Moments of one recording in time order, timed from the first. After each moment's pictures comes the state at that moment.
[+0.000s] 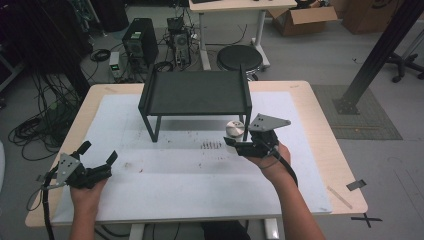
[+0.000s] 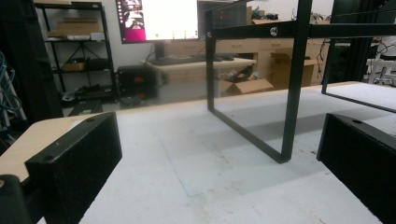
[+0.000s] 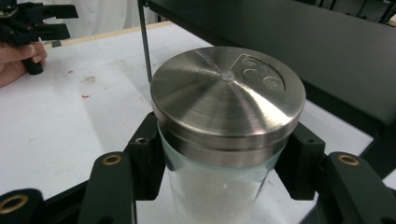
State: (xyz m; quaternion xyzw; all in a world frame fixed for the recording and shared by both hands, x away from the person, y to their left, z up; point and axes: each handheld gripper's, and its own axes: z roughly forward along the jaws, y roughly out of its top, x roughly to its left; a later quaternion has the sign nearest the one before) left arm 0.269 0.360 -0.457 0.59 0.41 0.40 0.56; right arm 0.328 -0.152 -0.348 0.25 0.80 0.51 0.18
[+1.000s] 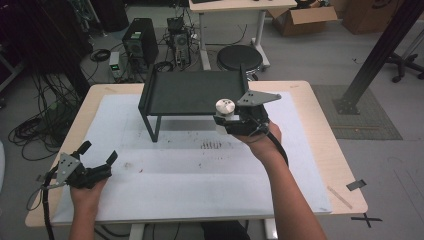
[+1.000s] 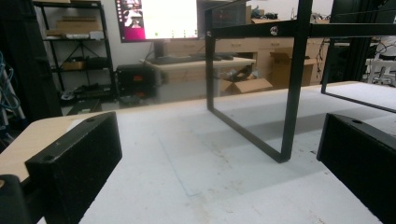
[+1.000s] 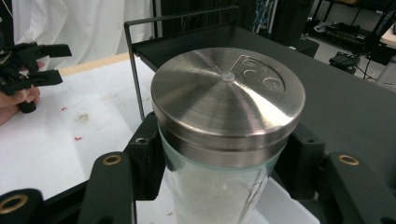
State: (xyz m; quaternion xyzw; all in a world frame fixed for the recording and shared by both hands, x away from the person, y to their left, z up) left arm 0.269 0.361 -0.457 0.60 0.41 0.39 0.56; right arm 0.359 -0.124 -0.302 0.26 0.80 0.52 0.18
